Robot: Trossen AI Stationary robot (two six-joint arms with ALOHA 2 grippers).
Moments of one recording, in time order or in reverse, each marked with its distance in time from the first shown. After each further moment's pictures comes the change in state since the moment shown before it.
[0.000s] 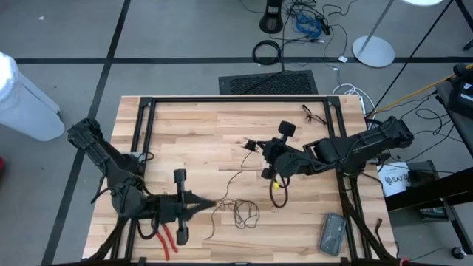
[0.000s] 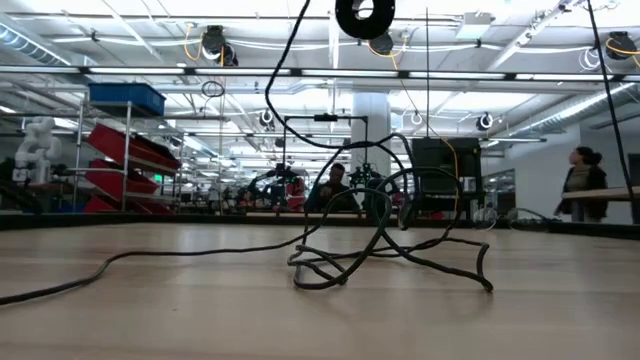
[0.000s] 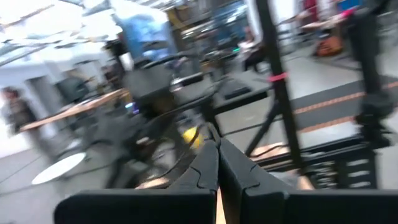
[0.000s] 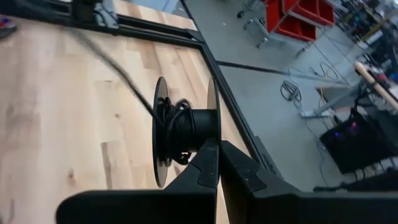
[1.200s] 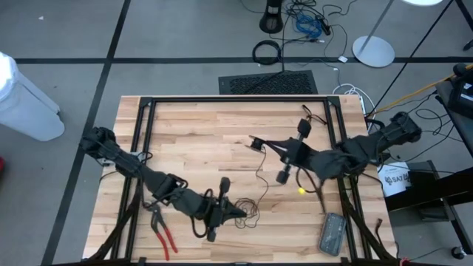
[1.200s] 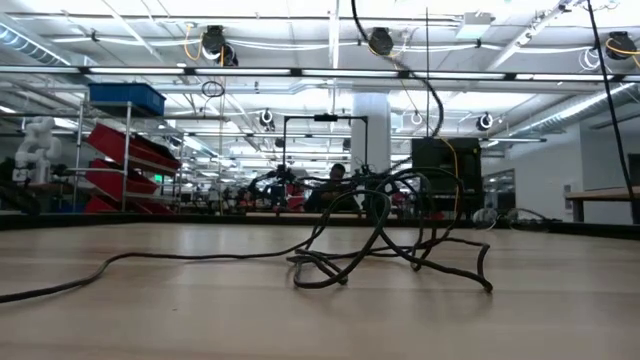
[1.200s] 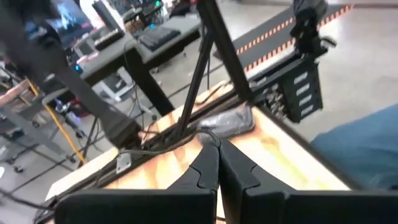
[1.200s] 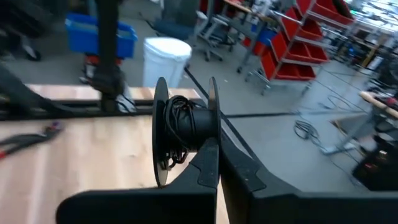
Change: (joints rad) left arm 0.238 0.211 0.000 -0.135 0.464 -0.001; right arm 0.156 -0.144 0.000 0.211 0.104 -0.041
